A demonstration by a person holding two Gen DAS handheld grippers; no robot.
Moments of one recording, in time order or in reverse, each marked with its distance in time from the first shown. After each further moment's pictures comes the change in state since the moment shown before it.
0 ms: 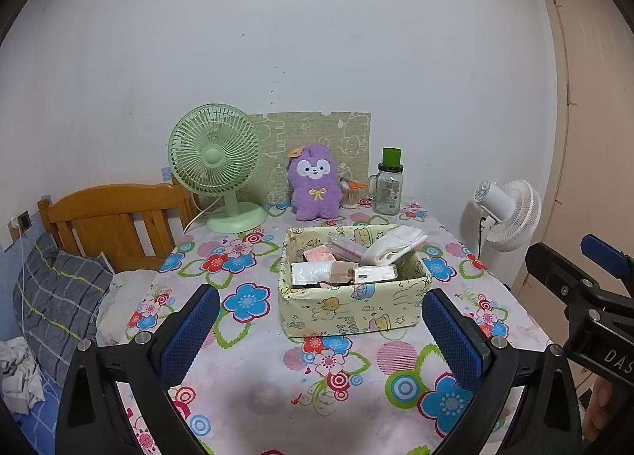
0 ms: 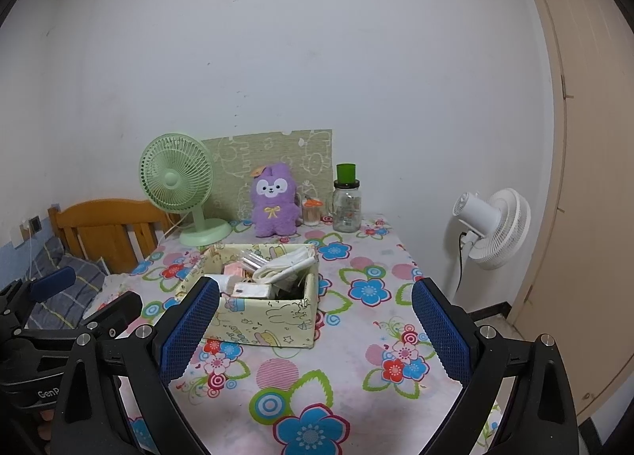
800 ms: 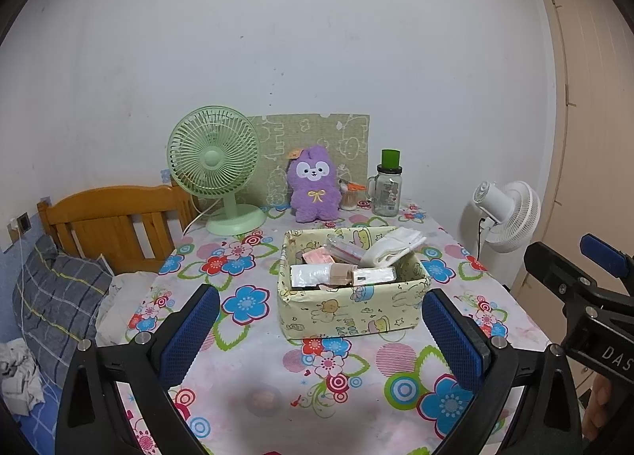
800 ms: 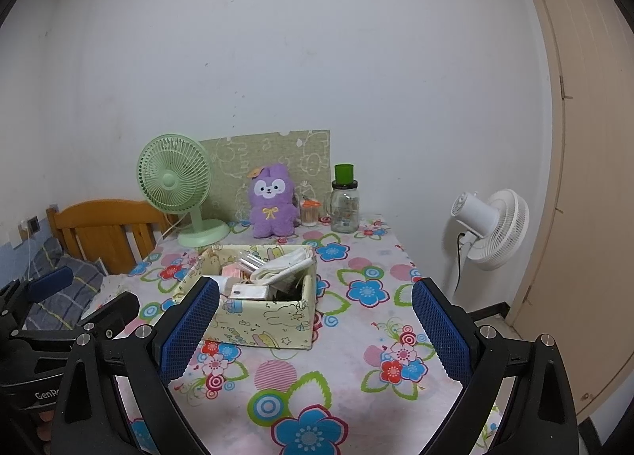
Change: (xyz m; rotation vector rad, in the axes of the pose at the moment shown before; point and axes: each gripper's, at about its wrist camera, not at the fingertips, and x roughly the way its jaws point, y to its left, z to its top) left arm 0.000 -0.001 0.001 0.006 -0.004 -0.002; right arm 0.000 -0.001 0.001 0.002 -0.001 -0.008
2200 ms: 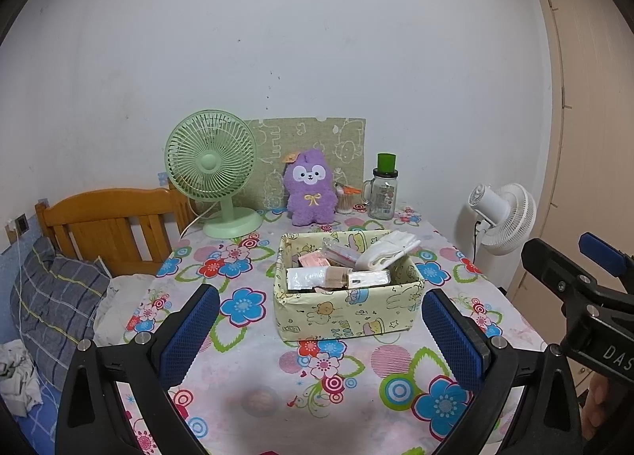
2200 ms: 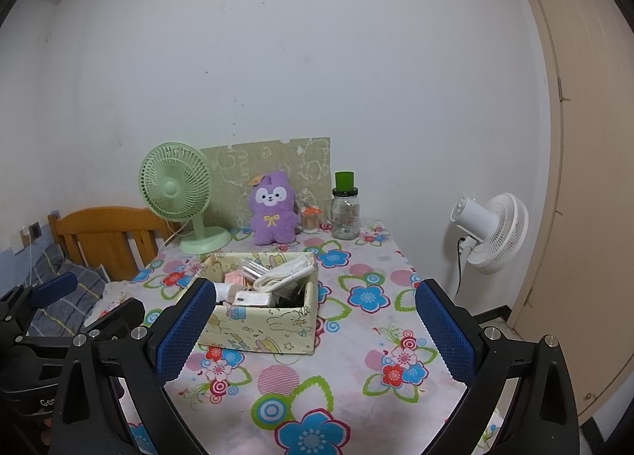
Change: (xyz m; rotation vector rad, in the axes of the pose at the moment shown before) left arm -0.006 0.000 0.003 -0.005 -0.011 -0.015; right arm -0.008 -0.003 0.006 0.014 -0.021 0.004
